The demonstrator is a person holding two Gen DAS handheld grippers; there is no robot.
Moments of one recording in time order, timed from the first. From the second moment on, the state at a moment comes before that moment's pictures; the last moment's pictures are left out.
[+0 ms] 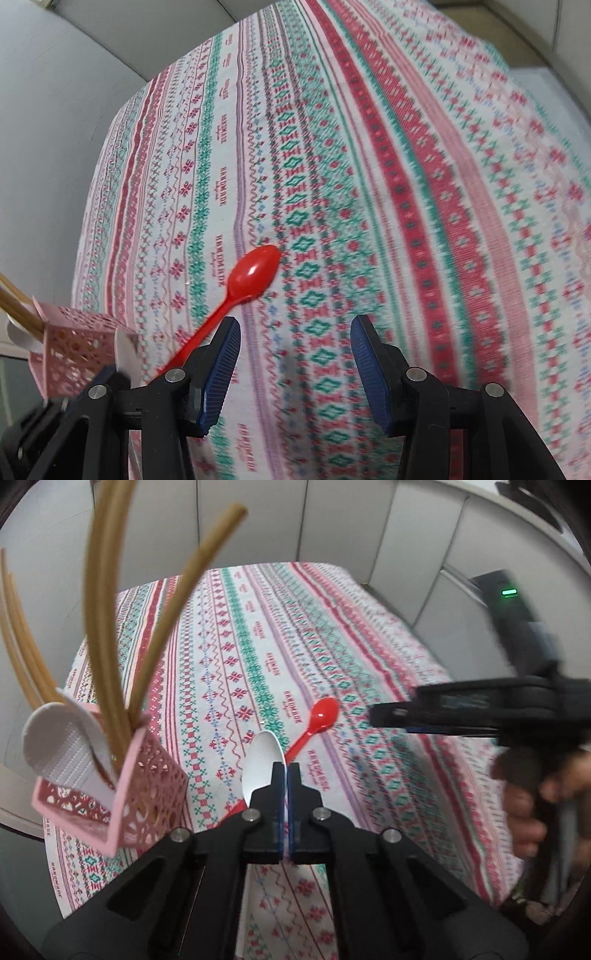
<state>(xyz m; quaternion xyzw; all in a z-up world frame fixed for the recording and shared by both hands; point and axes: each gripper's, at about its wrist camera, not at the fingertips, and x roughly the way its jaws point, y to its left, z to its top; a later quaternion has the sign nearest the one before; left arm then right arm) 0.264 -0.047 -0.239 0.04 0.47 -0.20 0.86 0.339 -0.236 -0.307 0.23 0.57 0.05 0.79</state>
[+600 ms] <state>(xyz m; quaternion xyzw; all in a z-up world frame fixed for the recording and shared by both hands) 0.233 -0.002 -0.196 -0.01 0.45 -0.24 0.86 0.388 -0.193 -0.331 0.23 0.56 -0.04 0.80</state>
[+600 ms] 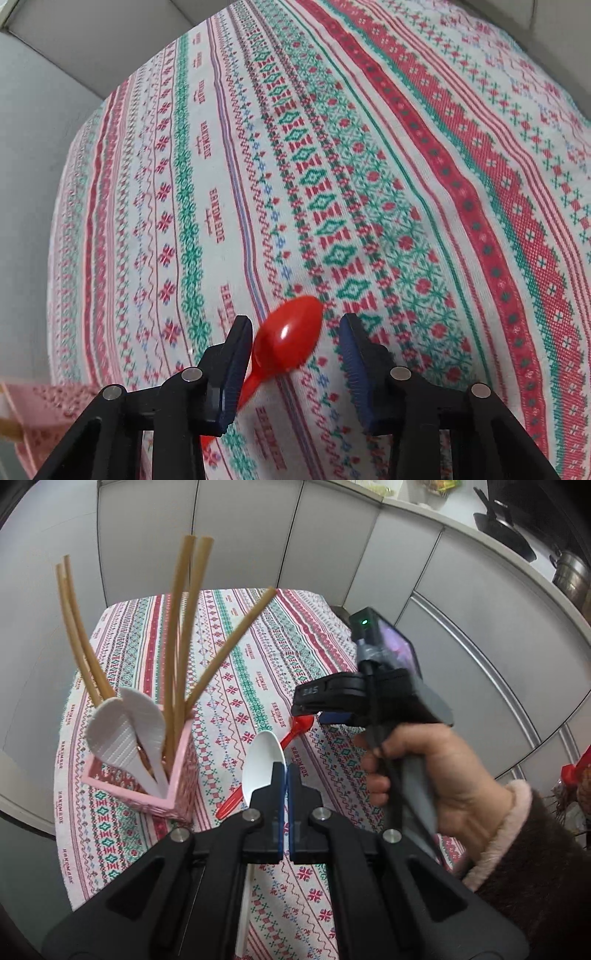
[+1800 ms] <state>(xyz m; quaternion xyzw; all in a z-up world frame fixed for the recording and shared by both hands) 0.233 0.040 -0.193 -0.05 0.44 -0.22 0.87 0.366 -0.137 -0.331 0.02 0.58 0.05 0.81</state>
